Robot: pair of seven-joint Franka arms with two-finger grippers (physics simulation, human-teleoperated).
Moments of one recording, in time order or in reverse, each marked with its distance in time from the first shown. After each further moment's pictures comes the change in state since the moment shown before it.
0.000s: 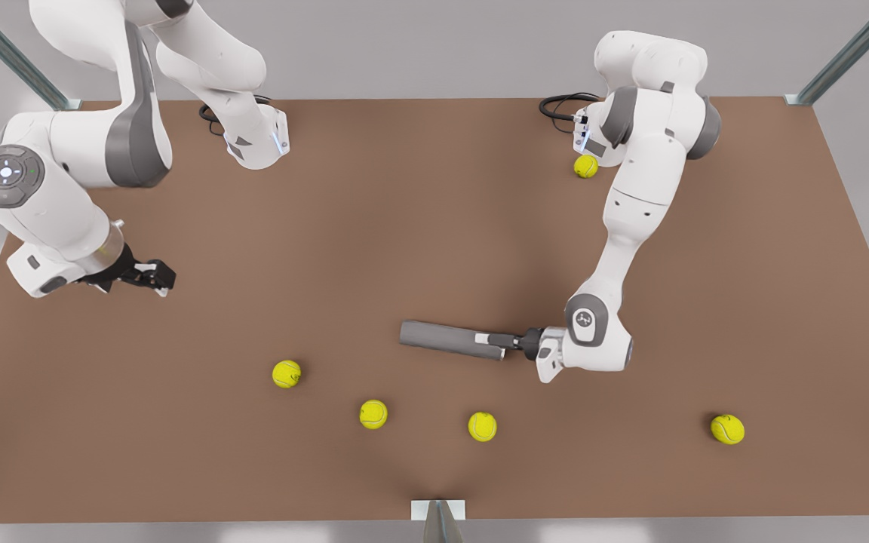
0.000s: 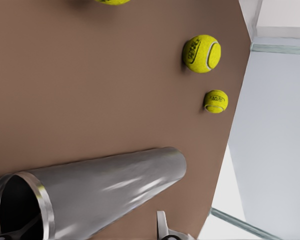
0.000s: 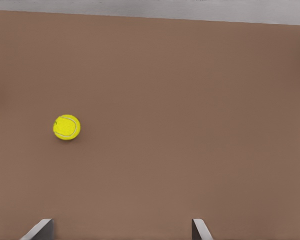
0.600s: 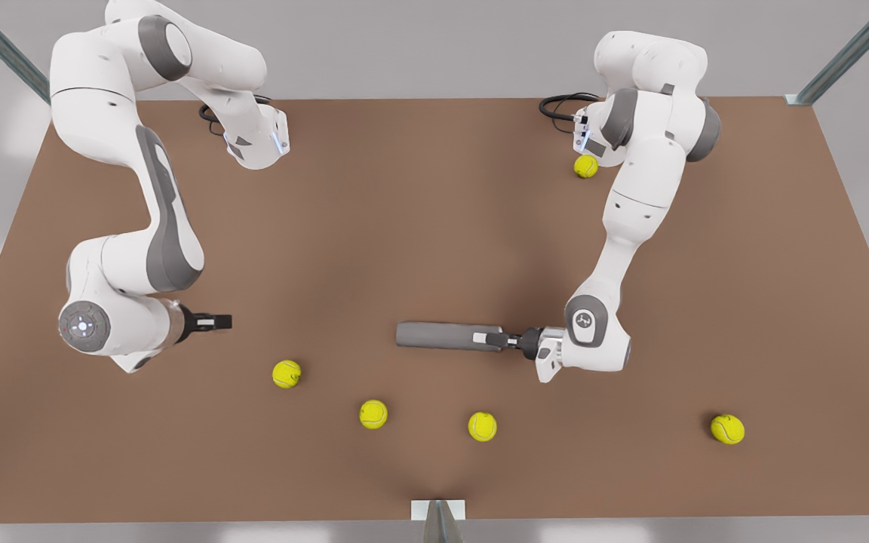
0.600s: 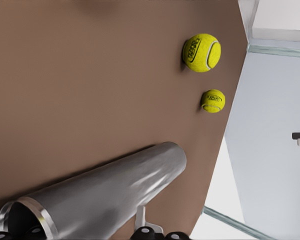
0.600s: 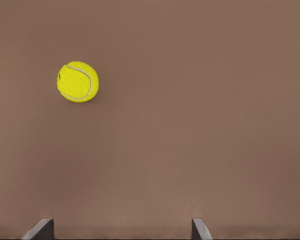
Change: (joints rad) left arm 0.009 0.008 -0.002 0.003 -0.016 -0.015 -0.006; right arm 0.016 0.334 -0.002 0.042 0.091 -0.070 -0.012
